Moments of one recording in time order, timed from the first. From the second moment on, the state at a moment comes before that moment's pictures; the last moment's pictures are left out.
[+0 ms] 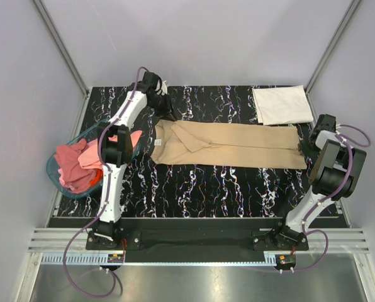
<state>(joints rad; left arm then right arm) -0.22 2.44 2.29 -0.92 0.52 -0.35 -0.43 1.83 1.14 -0.36 0.11 0.72</state>
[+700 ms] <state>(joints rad) -0.43 1.83 1.49 -0.87 0.26 -0.36 0.03 1.62 1.17 -0.41 -0.18 0.71</state>
